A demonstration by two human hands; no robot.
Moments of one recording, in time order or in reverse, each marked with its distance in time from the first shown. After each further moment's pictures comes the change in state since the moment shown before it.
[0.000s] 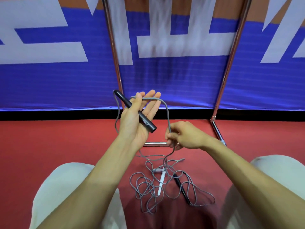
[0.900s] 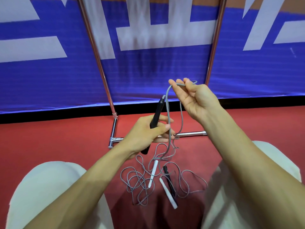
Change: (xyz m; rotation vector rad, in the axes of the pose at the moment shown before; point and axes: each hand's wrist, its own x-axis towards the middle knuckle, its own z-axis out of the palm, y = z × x) left_hand -0.018 -0.056 -0.007 1.038 -0.376 -0.242; right_hand -0.021 -0.017 -0.069 1.721 0.515 -0.112
